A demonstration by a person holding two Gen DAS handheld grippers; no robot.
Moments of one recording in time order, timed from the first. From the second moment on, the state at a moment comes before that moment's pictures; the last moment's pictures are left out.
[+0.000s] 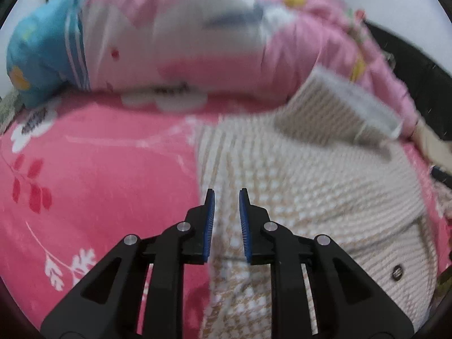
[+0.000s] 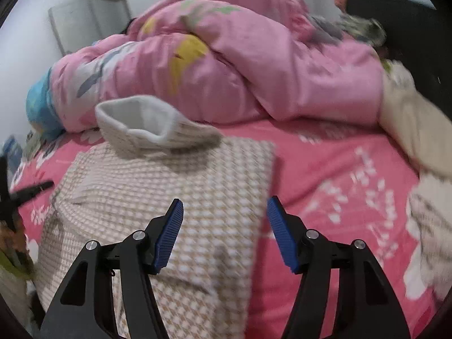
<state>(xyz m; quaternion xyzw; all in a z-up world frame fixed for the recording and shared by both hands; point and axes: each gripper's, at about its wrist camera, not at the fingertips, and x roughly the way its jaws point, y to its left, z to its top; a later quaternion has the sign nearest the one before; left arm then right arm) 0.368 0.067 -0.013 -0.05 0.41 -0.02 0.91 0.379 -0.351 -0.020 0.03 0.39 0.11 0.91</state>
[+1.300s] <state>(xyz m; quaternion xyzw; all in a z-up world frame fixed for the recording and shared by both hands) 0.395 -0.012 -0.061 0.05 0.46 -0.04 0.88 0.405 -0.198 -0.070 -0.10 0.50 0.15 0.85</state>
